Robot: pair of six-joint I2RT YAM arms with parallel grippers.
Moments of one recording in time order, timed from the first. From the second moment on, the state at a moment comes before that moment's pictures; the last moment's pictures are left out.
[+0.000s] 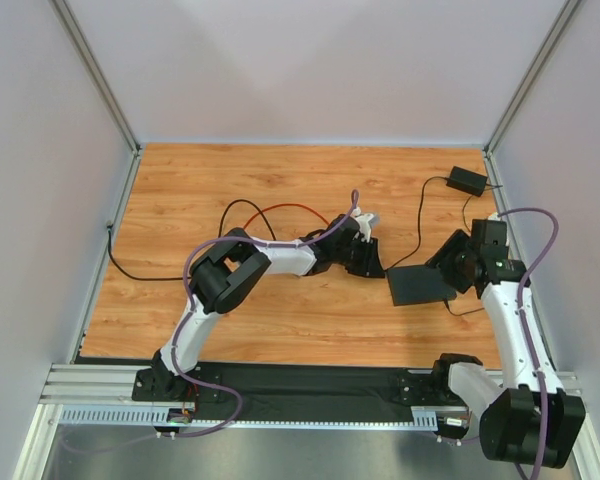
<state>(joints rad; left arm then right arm) -0.90 2.23 1.42 0.22 0.37 -0.64 -0.11 1.00 0.76 -0.73 -0.11 0.65</state>
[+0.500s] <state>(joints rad) -1.04 2.10 1.39 0.18 0.36 -0.53 -0.26 1.09 0.78 -0.87 0.14 0.76</state>
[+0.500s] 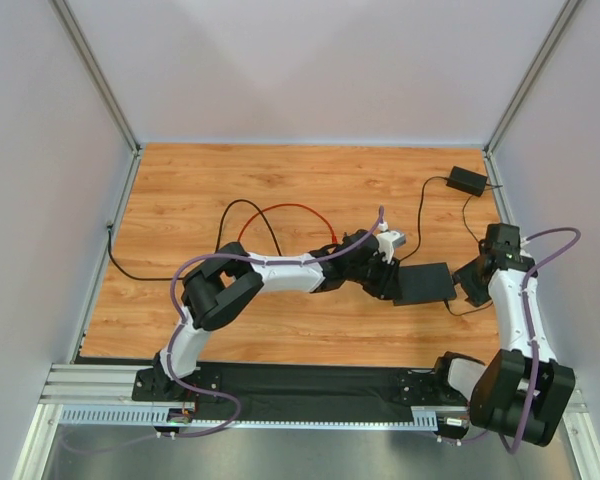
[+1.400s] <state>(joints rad) -0.98 2.16 1.46 0.10 0.33 -0.53 -0.43 1.37 0.72 -0.56 -0.06 0.62</state>
